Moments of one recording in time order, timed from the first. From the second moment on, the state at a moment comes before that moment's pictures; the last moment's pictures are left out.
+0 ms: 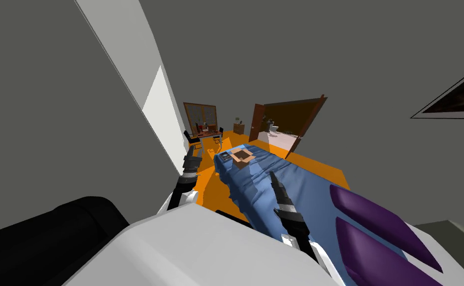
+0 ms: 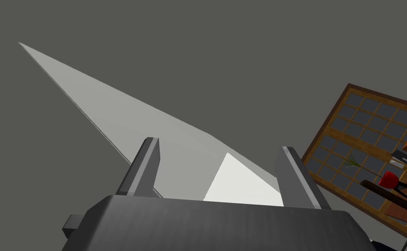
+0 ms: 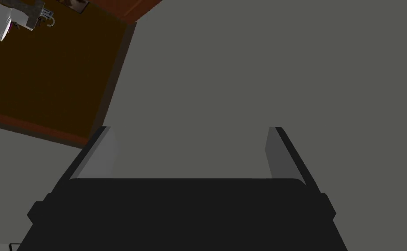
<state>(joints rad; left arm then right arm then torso) 0.53 -0.02 0.07 -2.21 -0.01 -0.61 0.10 0.48 -0.18 0.11 -1.96 0.26 -0.42 0.26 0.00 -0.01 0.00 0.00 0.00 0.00</state>
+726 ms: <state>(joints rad) 0.53 -0.02 0.07 -2.21 -0.01 -0.61 0.10 0.46 -0.21 0.14 -1.76 0.34 -0.39 0.38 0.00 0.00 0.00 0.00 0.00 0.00</state>
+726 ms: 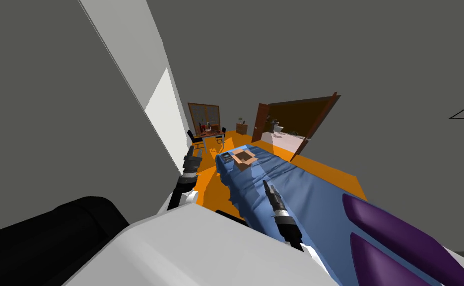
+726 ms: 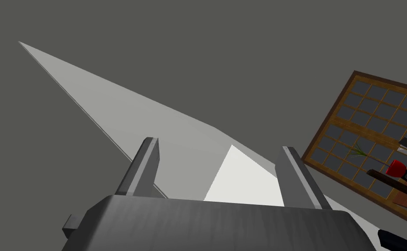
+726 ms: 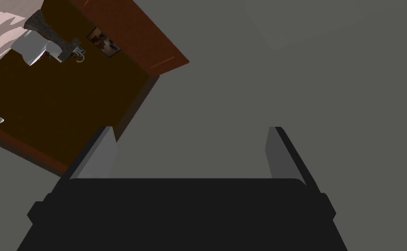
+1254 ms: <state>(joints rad) 0.53 -0.02 0.07 -2.21 -0.01 -0.61 0.10 0.44 -0.23 0.16 -1.63 0.39 -0.37 0.46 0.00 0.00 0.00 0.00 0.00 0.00</state>
